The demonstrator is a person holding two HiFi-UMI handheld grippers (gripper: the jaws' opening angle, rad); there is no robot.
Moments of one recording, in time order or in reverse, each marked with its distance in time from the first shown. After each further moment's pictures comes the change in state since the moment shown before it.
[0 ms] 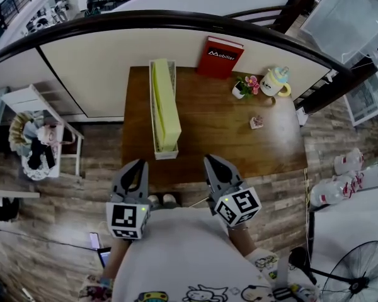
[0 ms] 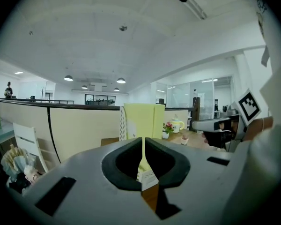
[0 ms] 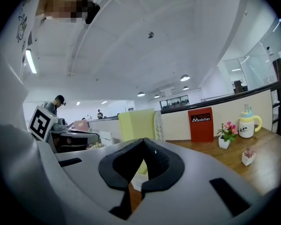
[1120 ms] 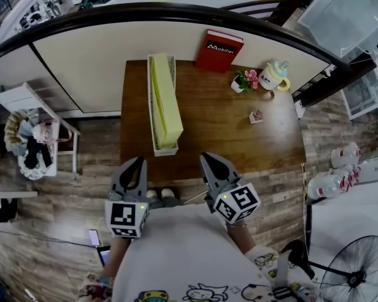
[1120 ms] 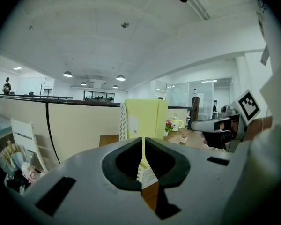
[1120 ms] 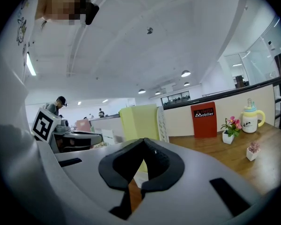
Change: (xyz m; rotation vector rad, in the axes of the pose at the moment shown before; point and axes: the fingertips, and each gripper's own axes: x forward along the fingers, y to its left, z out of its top) left arm 0.006 0.009 -0.011 -0.029 0.032 -0.024; right arm 0.011 0.008 -0.010 0.026 0.042 0.018
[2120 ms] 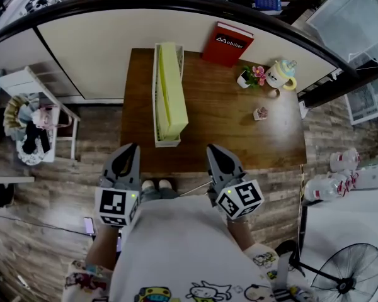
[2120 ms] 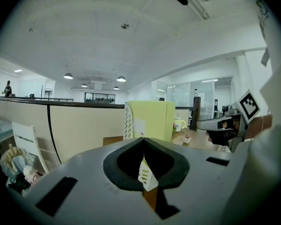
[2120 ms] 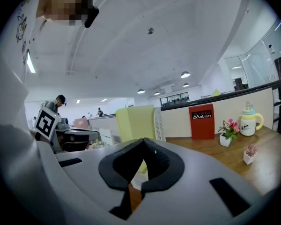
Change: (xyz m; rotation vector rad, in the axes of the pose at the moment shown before) left arm 0.001 0.022 0.007 0.009 -0.007 0.014; right arm 0.001 -0.010 0.005 -0.018 -0.004 -0.018
